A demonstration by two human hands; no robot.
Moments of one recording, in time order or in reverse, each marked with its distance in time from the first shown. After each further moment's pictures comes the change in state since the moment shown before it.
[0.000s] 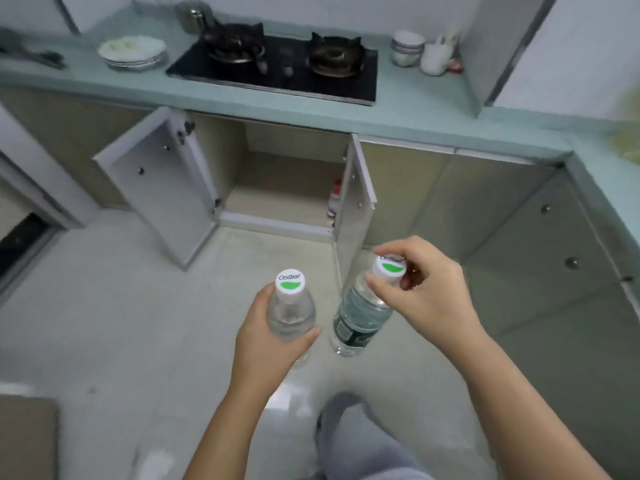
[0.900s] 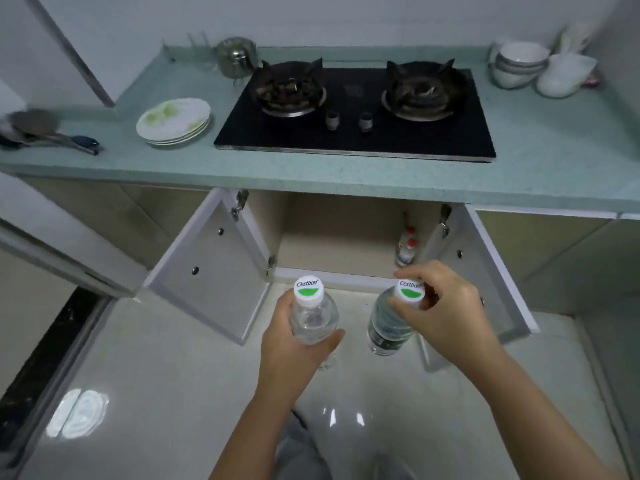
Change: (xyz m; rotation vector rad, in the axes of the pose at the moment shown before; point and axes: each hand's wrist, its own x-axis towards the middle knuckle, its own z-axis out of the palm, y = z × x) left_hand 0.403 0.020 -0.122 0.043 -0.040 -0.020; right_hand 0.355 0.004 0.205 -0.083 -0.020 0.141
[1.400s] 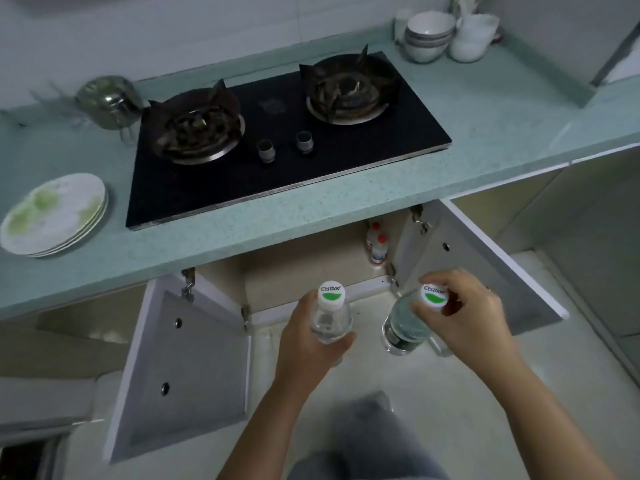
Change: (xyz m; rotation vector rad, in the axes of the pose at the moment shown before) left_hand 0.194 -0.014 0.017 0.187 -0.461 0.216; right_hand 0.087 0.028 0.053 -0.056 0.348 0.310
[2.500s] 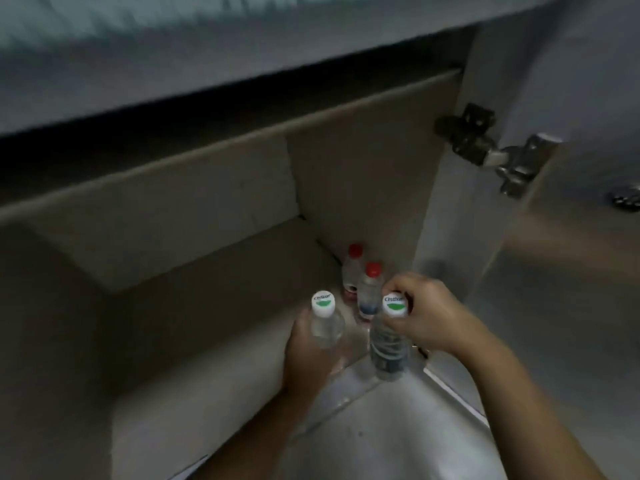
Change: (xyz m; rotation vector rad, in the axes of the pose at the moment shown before) left_hand 0.397 -0.370 0.277 -0.073 -0.049 0.049; right_hand 0.235 0.385 0.324 -0.117 -0.110 -0.057
